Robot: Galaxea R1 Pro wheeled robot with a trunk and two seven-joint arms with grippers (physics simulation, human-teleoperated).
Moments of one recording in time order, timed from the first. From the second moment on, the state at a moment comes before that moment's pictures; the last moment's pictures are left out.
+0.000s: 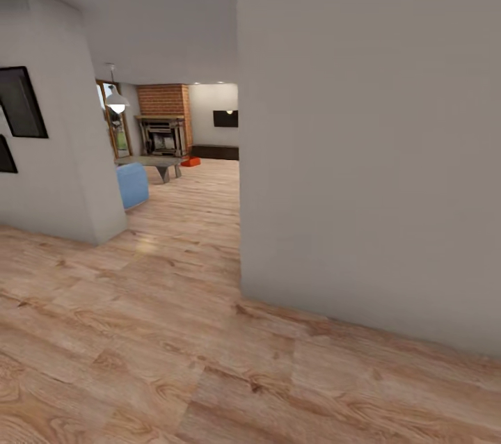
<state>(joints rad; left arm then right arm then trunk) -0.23 -0.05 -0.03 -0.01 0.11 0.00 0.01 -0.18 0.06 0.62 0.03 -0.61 -0.13 -0.14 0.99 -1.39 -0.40</state>
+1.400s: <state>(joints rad) -0.23 -0.05 -0.03 -0.01 0.11 0.00 0.01 -0.18 0.06 0.62 0.03 -0.61 -0.13 -0.14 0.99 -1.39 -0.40</state>
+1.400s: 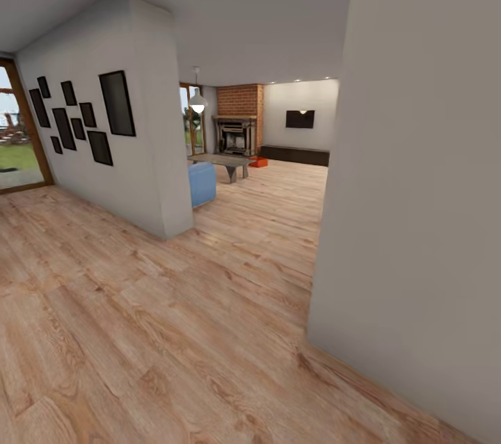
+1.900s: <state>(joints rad) -0.23 -0.05 -0.03 -0.01 0.11 0.00 0.01 -0.18 0.06 0.62 0.03 -0.61 -0.13 -0.14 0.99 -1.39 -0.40</state>
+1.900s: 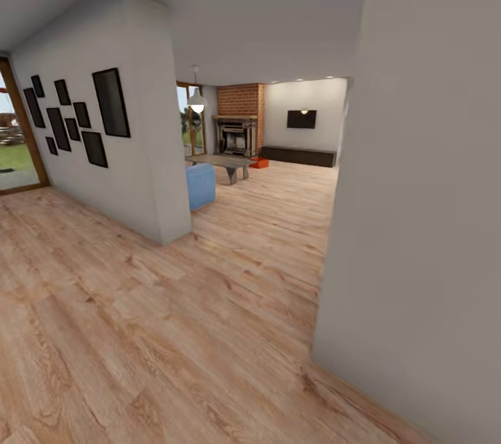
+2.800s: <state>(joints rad) -0.23 -0.05 -0.03 -0.01 0.11 0.00 0.01 -0.18 0.06 0.62 0.03 -0.61 -0.13 -0.14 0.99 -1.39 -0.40</state>
